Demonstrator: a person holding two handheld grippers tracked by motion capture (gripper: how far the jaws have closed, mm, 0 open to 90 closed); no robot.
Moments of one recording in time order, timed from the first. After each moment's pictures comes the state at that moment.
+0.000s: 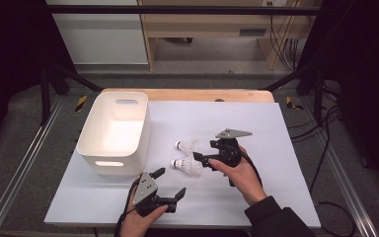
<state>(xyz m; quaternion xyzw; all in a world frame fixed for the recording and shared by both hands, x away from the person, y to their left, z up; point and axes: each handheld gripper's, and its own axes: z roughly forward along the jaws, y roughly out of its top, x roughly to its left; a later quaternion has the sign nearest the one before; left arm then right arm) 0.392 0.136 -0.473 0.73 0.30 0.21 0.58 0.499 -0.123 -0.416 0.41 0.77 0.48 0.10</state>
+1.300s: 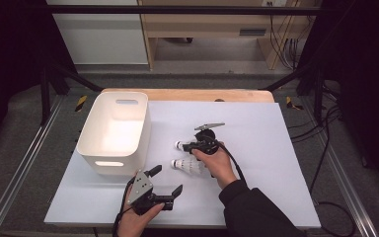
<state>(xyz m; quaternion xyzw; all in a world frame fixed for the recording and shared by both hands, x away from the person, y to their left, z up) 0.392 0.144 -0.467 0.71 0.30 0.22 0.59 0.551 -0.074 -0.455 0.44 0.78 0.43 0.05</state>
